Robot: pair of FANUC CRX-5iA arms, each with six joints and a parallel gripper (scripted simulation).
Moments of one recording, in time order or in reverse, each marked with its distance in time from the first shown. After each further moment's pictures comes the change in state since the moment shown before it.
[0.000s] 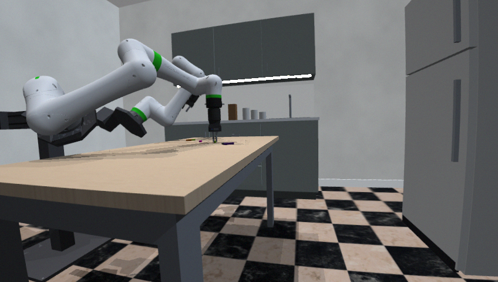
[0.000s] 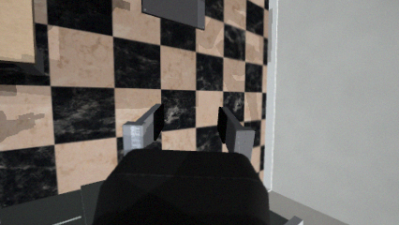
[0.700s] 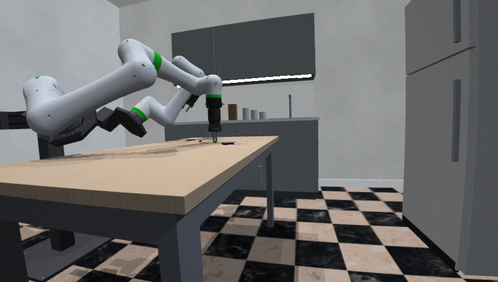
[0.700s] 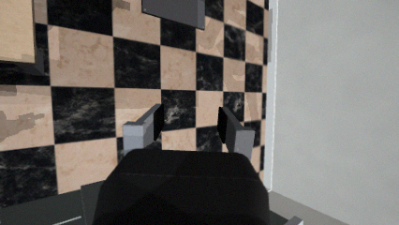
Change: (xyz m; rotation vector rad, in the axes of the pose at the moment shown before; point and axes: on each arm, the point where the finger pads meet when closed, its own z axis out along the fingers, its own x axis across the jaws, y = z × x) left arm 0.000 0.000 0.000 0.000 0.000 0.000; right arm 0.000 -0.003 0.000 0.000 0.000 0.000
